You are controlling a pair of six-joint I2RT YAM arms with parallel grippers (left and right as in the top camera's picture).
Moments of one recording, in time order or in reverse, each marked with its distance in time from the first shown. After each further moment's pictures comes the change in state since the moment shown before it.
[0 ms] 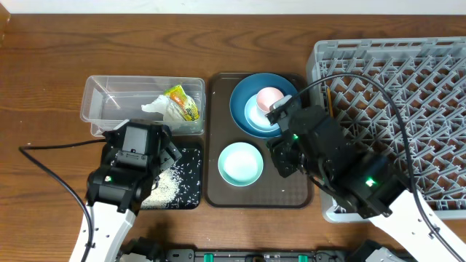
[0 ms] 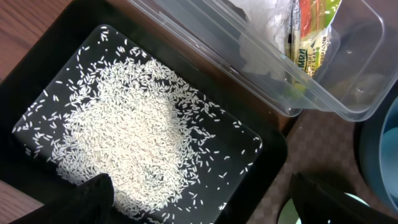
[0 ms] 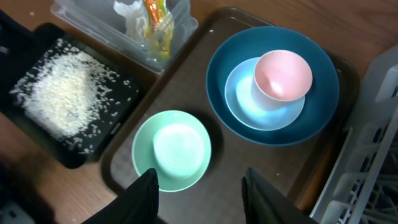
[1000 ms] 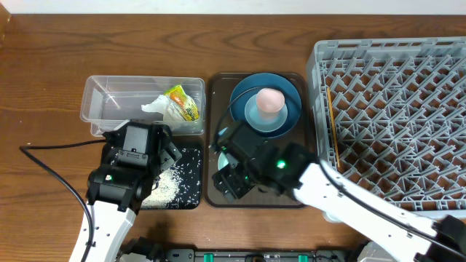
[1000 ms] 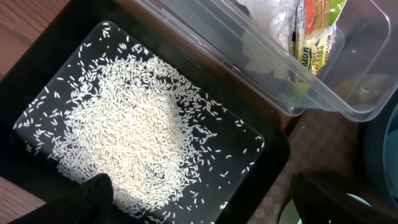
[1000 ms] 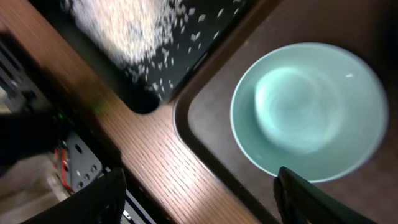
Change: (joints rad) left arm 0.000 0.005 0.000 -0.006 0.000 -0.010; right arm 0.216 0.361 0.032 0.006 -0.219 0.109
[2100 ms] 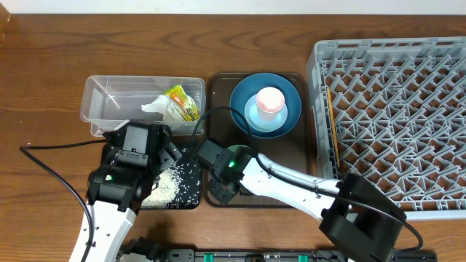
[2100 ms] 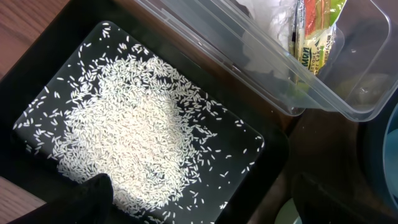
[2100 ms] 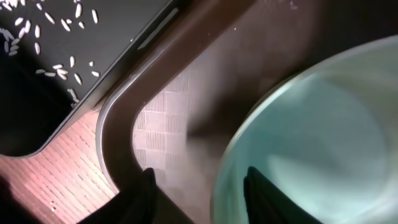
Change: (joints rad) left arm 0.000 0.000 0.000 0.000 0.000 0.000; right arm 0.064 0.350 0.002 0.117 0.098 -0.080
